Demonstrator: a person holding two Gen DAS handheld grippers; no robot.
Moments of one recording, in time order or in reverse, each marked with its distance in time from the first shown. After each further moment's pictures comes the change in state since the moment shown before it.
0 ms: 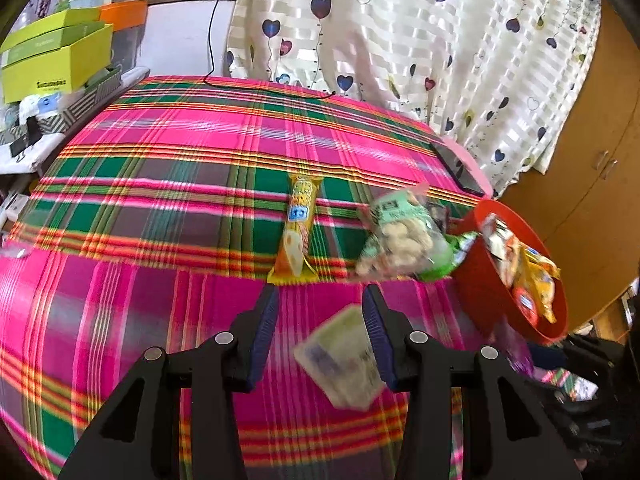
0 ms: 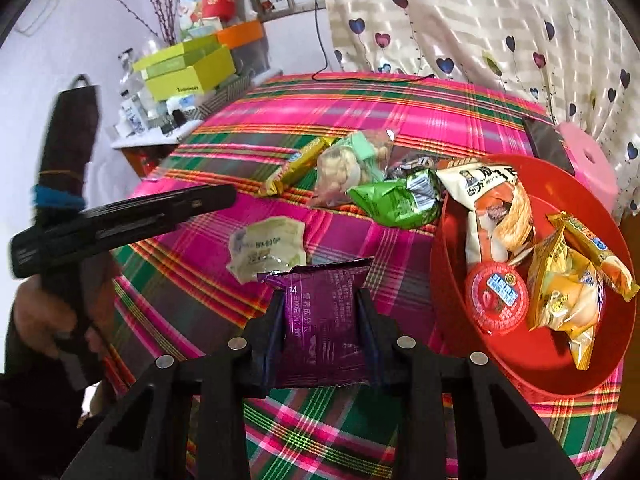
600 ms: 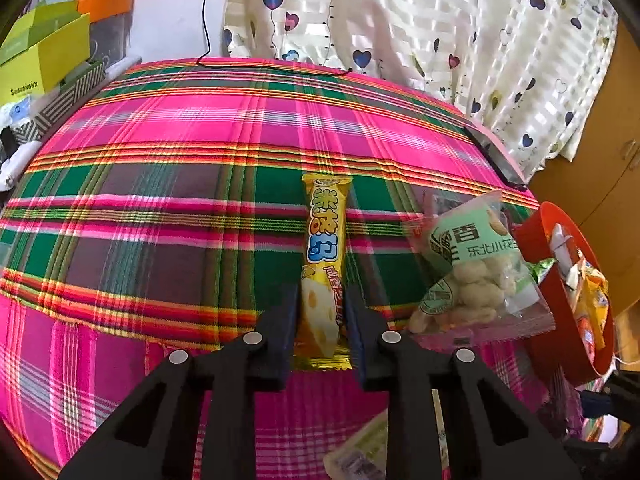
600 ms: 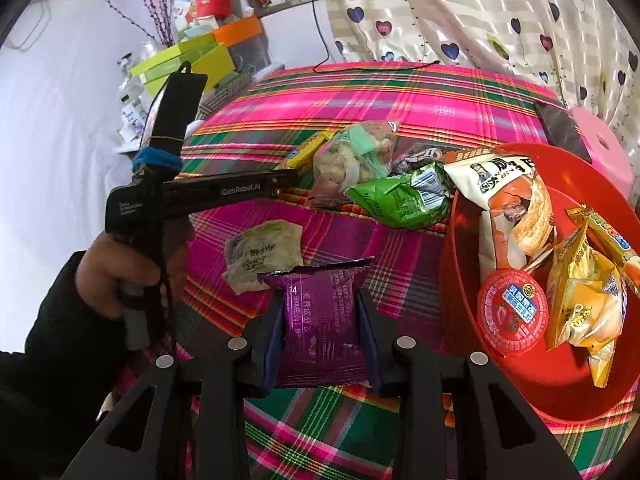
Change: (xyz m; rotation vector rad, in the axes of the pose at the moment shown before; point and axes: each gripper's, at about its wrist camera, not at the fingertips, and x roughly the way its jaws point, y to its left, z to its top) left arm 0.067 0.009 0.025 0.025 0.058 0.055; right arm 0.018 -0.011 0.008 0.032 0.029 0.044
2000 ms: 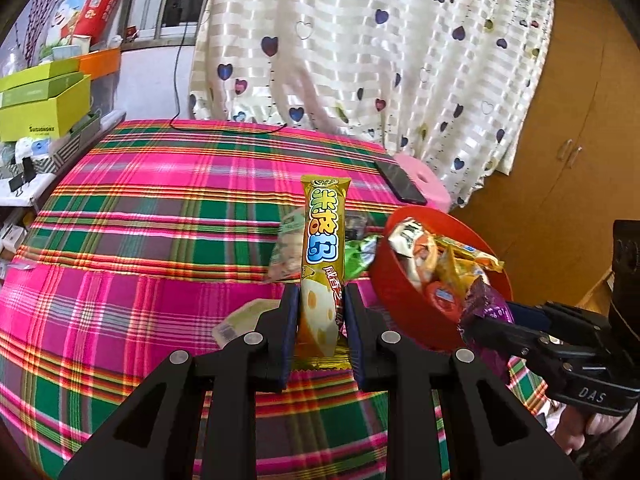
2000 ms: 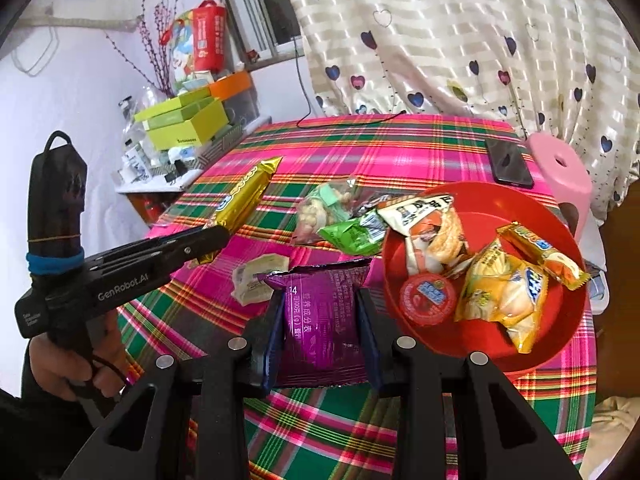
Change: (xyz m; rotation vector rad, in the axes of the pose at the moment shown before) left arm -0.131 -0.076 -0.053 0.057 -0.175 -0.112; right arm -0.090 -0.006 -0.021 0.041 -0.181 -0.055
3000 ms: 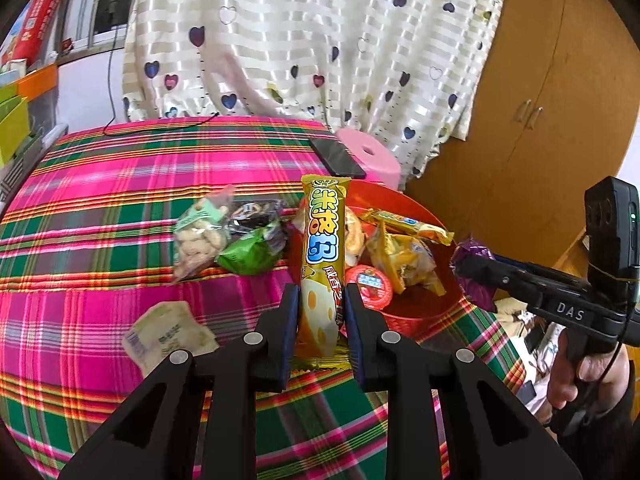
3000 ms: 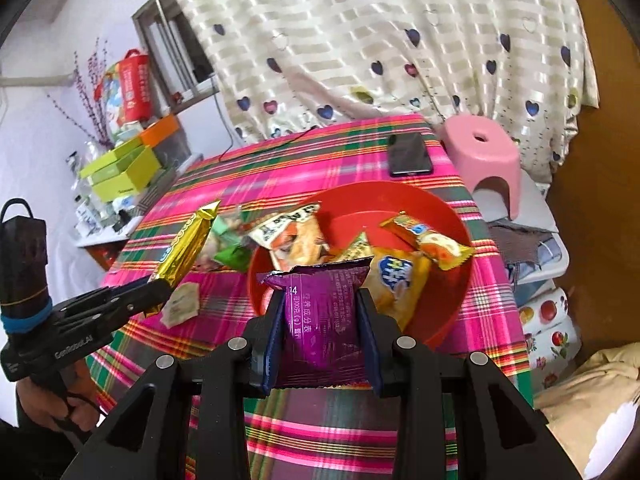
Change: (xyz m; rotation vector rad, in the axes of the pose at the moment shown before) left arm 0.028 -0.067 -0.002 0.119 0.072 -0.125; right arm -0.044 -0.094 -0.013 0.187 -0.069 -0.144
